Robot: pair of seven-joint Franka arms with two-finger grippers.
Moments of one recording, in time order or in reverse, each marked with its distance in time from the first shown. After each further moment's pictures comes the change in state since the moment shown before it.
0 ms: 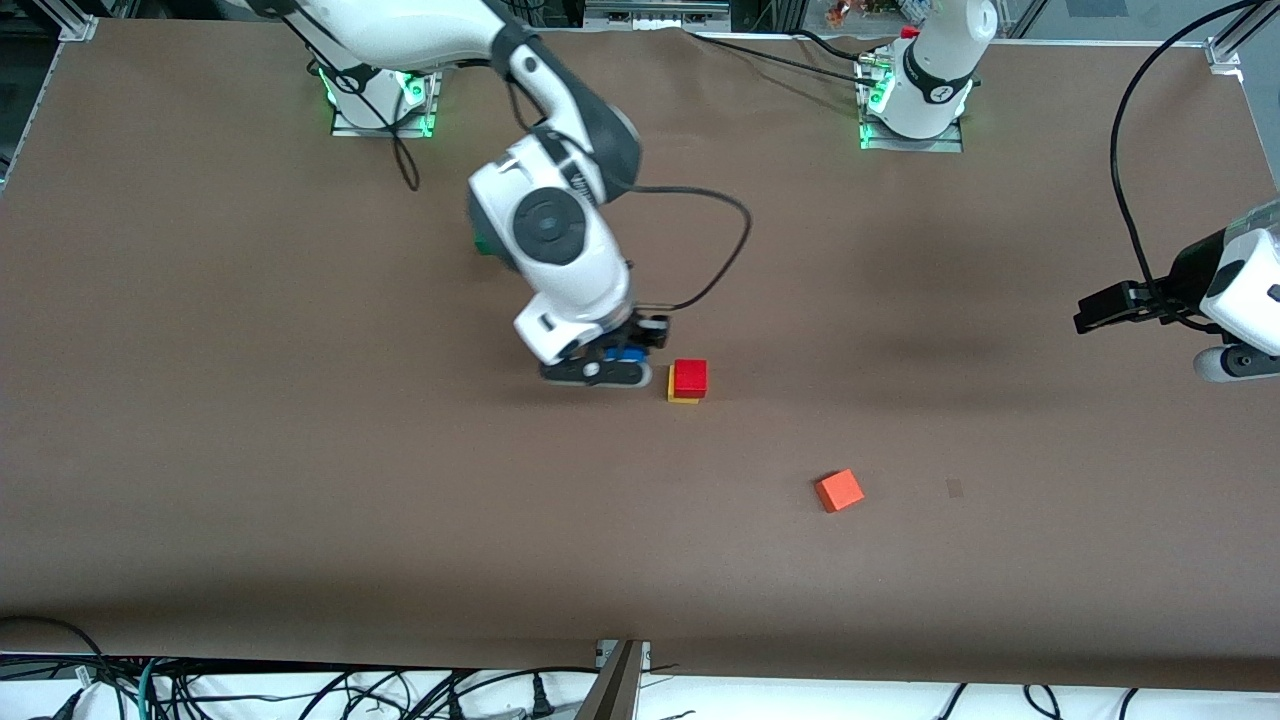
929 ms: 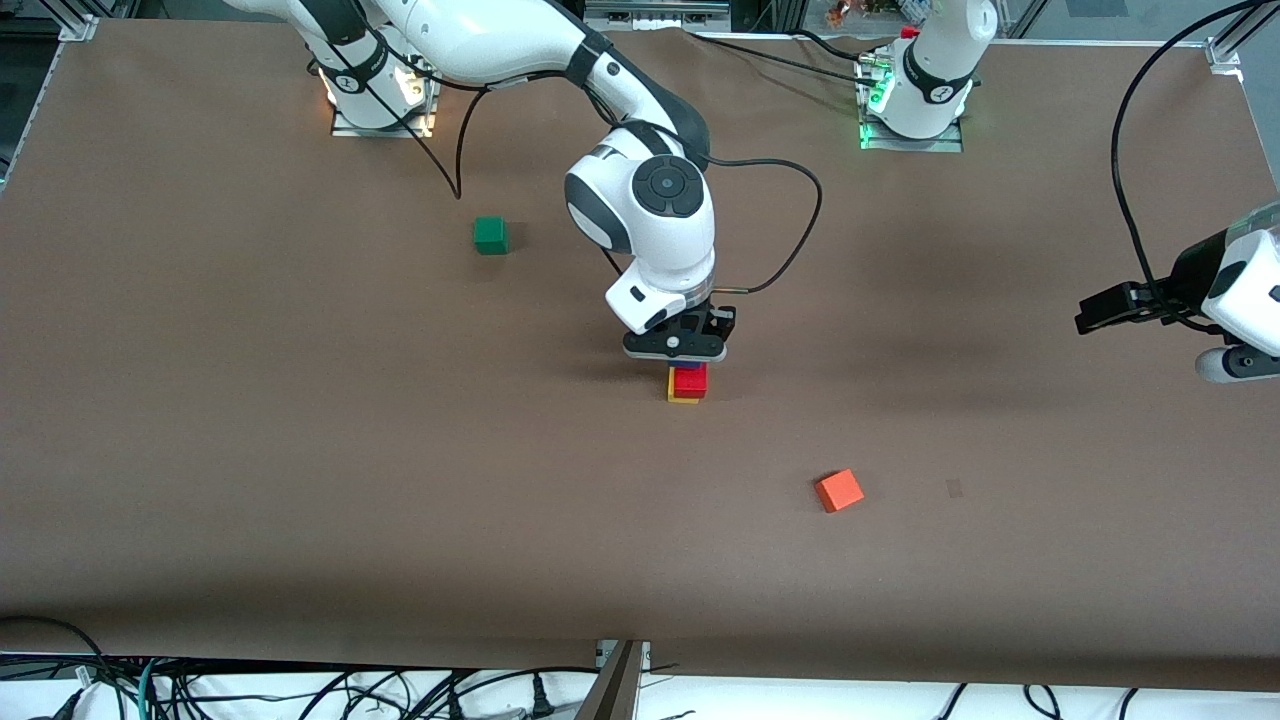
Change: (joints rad) left arm 0.001 0.001 0.002 0.000 0.000 0.001 0.000; right arm 0.118 0.119 -0.021 0.075 -0.160 0.117 0.150
